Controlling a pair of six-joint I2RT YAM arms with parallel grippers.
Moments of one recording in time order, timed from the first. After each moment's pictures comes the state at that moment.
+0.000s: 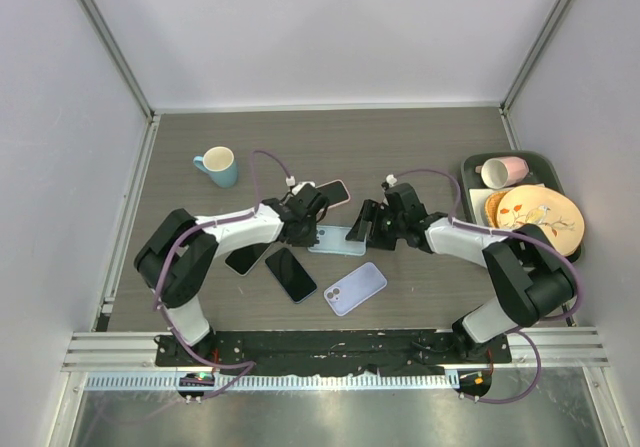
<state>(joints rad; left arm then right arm) -0.77 1.74 1.05 -0.41 -0.18 -0.69 0.51 1.51 0.67 0.01 -0.27 0.74</state>
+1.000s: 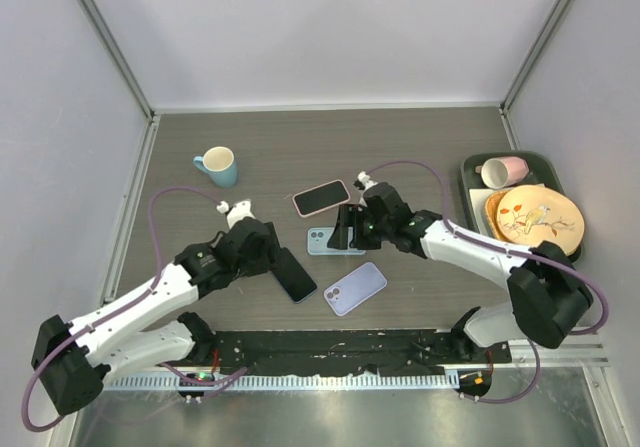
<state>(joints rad) -0.80 0.96 0.69 -0.61 -0.29 -0.90 0.69 1.37 0.79 -0.20 -0.19 0.65</state>
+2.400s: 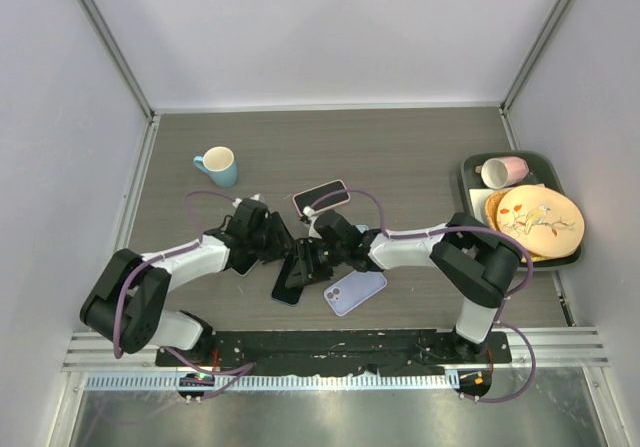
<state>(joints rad) -0.51 1.38 0.56 -0.06 0.15 -0.92 0.95 1.77 0.87 0.13 -0.44 0.83</state>
